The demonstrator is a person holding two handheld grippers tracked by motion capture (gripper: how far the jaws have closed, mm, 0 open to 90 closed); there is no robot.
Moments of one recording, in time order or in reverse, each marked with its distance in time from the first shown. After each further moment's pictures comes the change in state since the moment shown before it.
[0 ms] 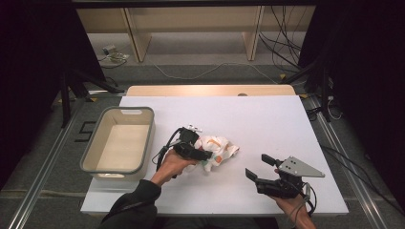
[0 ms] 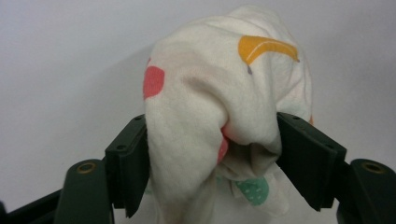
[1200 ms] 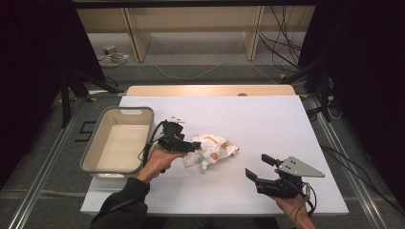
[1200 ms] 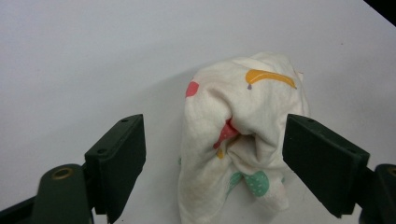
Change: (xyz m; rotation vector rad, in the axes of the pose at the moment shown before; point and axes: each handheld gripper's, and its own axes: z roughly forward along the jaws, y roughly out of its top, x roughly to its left) left arm 0.025 0.002 -0.041 -0.101 0.022 -0.065; right arm 0.000 0.000 0.000 0.001 -0.003 0.000
